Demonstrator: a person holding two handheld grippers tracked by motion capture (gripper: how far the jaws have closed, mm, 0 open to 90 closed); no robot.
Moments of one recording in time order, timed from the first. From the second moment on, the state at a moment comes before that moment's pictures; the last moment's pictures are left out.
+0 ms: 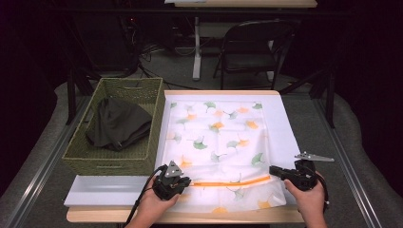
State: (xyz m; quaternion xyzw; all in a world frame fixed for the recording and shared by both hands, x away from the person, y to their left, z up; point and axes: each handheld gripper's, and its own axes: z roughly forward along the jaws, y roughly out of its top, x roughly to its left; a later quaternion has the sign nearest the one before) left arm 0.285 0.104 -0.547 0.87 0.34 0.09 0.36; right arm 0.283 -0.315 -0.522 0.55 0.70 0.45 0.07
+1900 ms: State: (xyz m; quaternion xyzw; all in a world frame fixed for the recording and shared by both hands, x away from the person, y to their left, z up) left arm 0.272 0.135 -0.545 0.90 0.27 0.17 0.30; right arm 0.282 -0.319 -0.520 0.56 0.69 0.44 0.09
